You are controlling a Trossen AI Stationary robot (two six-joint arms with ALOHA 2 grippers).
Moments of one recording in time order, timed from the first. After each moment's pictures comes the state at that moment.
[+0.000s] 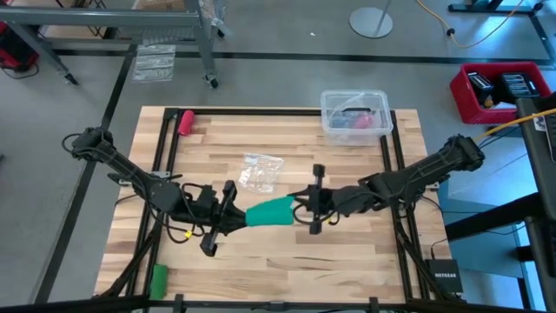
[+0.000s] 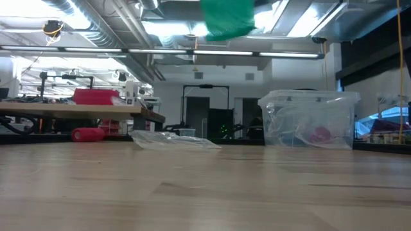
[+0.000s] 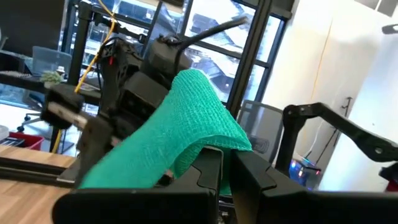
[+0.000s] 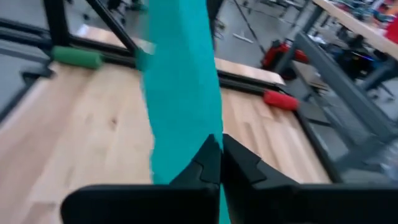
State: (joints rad) left arm -0.57 1.25 0.91 0.60 -0.42 -0.20; right arm 0.41 1.39 1.14 -0.17 0.53 -0.09
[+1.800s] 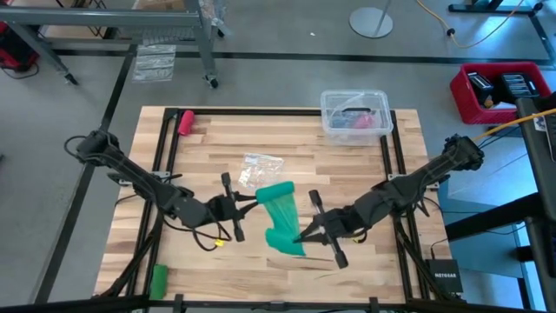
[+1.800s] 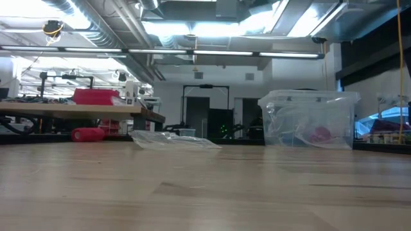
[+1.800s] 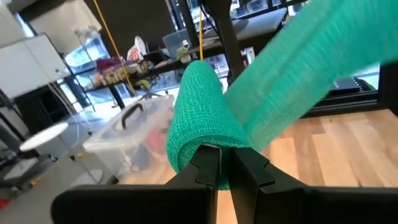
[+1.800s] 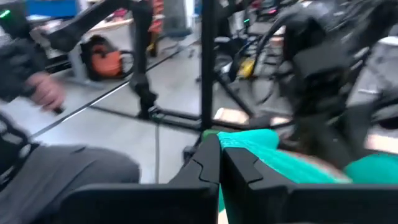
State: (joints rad) left arm -0.53 1.35 0.91 0.33 -0.89 0.18; right arm 0.55 1.41 1.27 0.00 0.15 0.04
